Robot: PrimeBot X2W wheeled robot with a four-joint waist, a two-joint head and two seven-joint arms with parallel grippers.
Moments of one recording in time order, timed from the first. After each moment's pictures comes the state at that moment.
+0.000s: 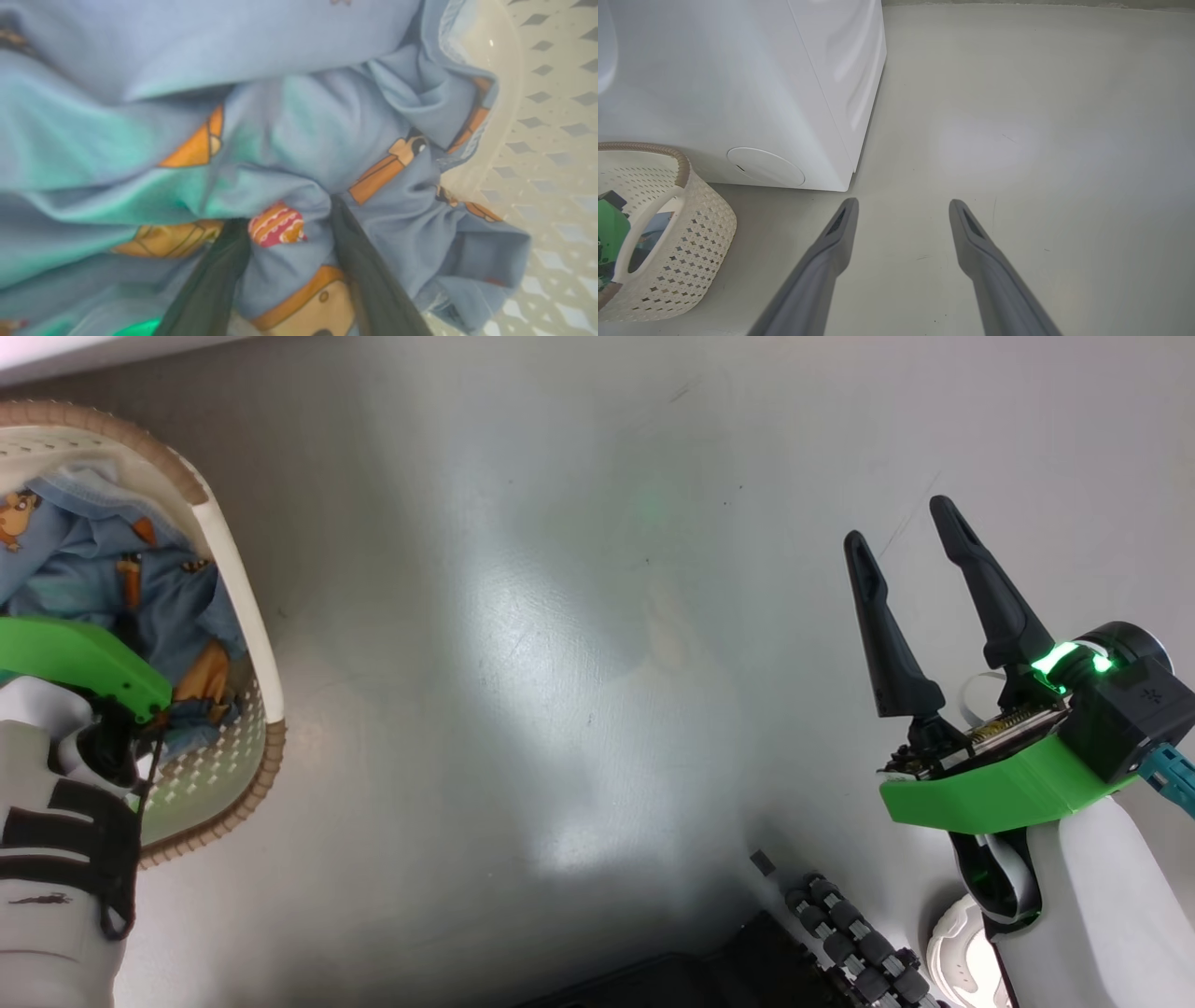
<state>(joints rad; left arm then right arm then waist) -1.01 0.21 0.01 1.29 -0.59 0.02 0.05 -0.37 -0.15 0.14 -0.05 0.25 0.13 -0.26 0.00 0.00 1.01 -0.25</state>
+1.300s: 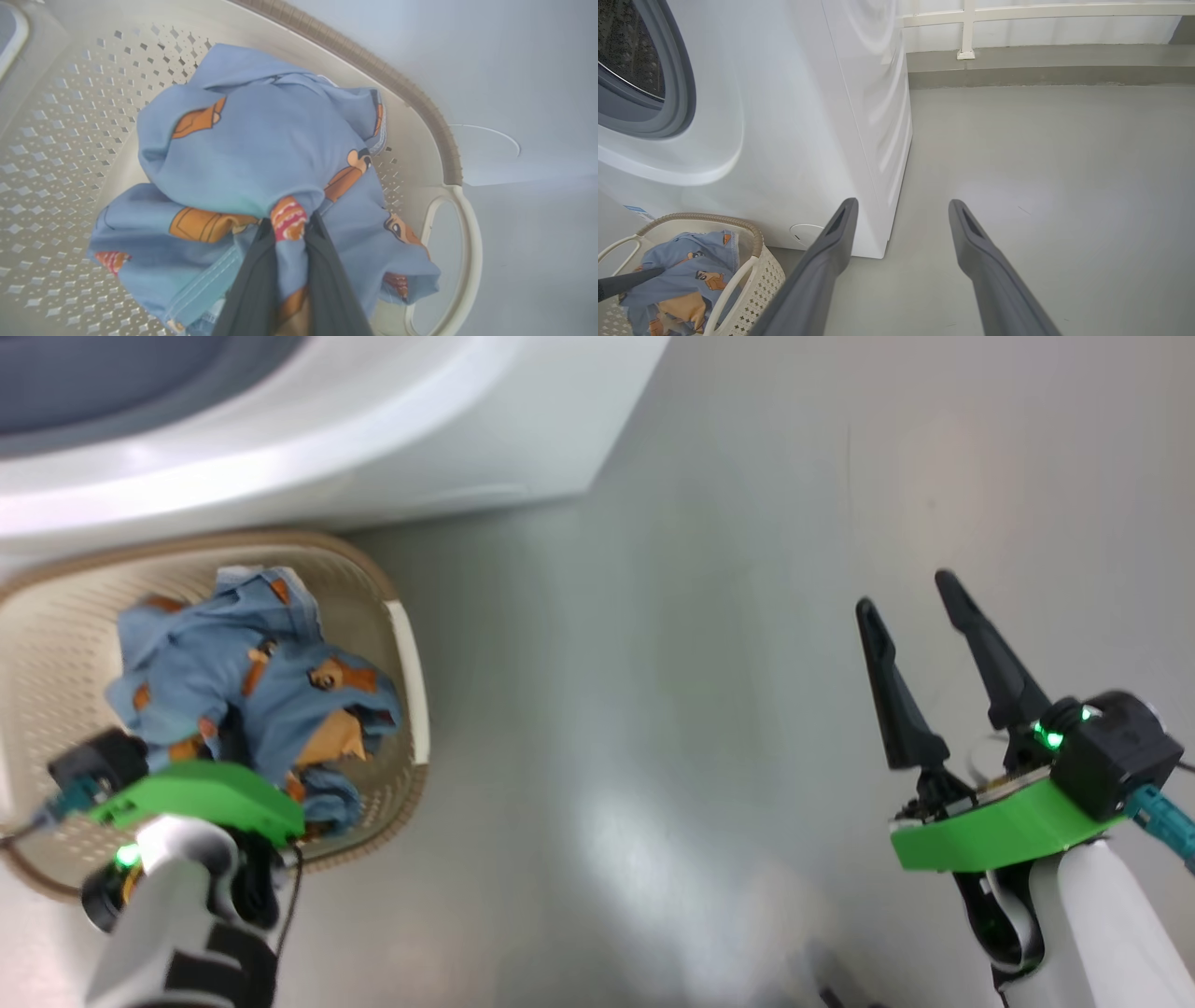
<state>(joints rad) -0.71 0.07 0.01 1.08 -0.59 -0.10 -0.25 -0.29 -0.15 0.11 -0.01 0.25 0.13 -0.26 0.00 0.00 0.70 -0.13</state>
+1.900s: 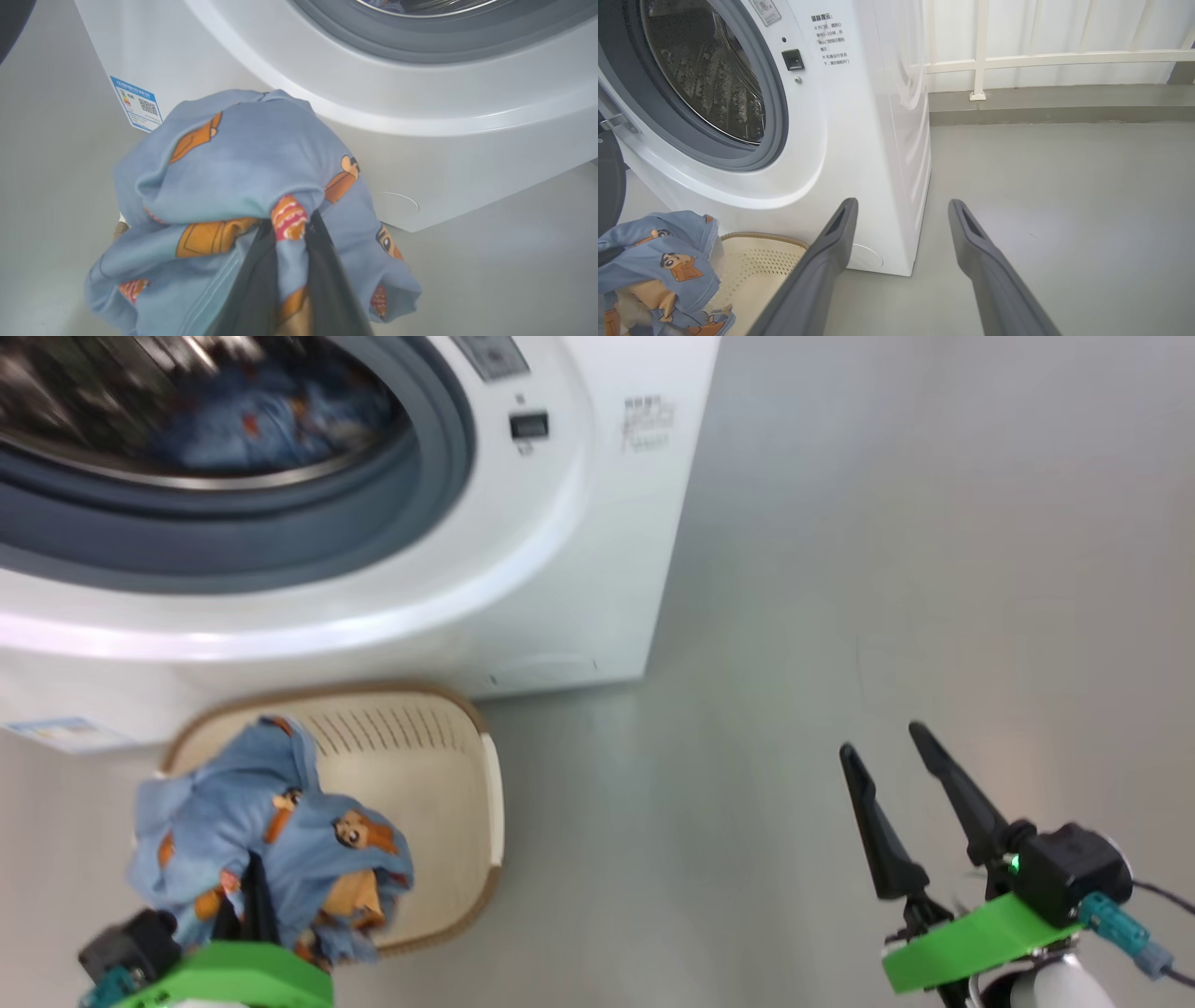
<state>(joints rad) -0.21 0.03 0.03 0.55 -0.54 -0.05 -0.25 -0.10 -0.13 0.12 0.05 0.24 0.13 -0.26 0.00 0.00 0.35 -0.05</state>
